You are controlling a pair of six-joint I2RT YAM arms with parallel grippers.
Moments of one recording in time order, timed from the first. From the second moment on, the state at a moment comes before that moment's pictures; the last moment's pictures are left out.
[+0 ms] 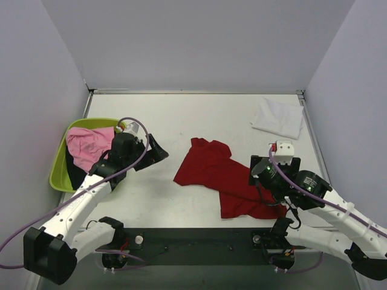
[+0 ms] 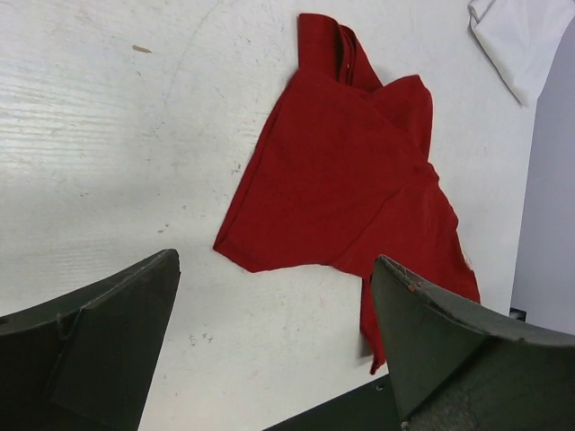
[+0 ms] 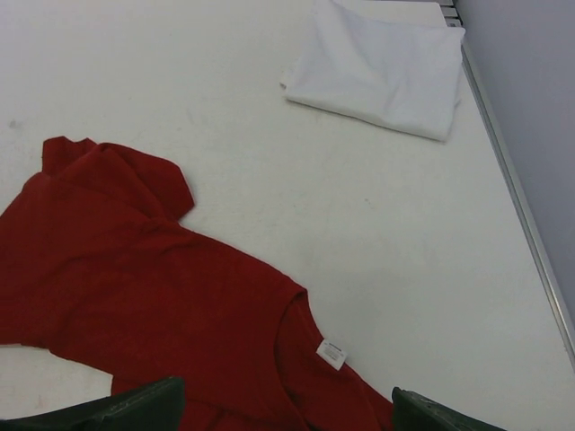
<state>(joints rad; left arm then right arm) -0.36 1.00 0.77 -0.40 0.13 -0.76 0.94 0.82 1.00 -1.25 0.78 0.77</state>
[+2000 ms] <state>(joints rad) -0.35 1.22 1.50 -0.52 -0.04 -0.67 0.97 0.83 0.76 -0.95 0.63 0.75</state>
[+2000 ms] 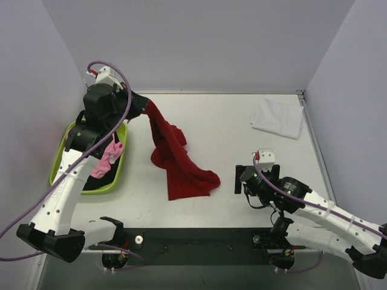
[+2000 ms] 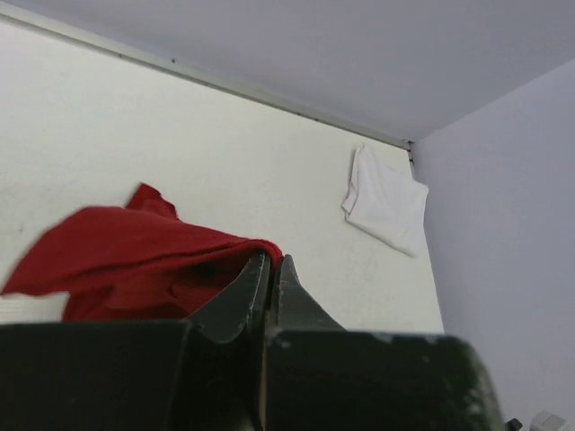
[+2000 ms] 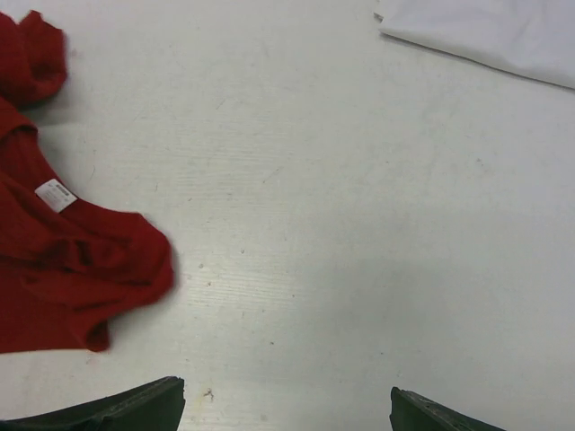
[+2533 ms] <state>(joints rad) -0.40 1.30 1.58 -0.58 0.16 -0.66 0.97 0.81 0.76 -0.92 0.60 0.75</state>
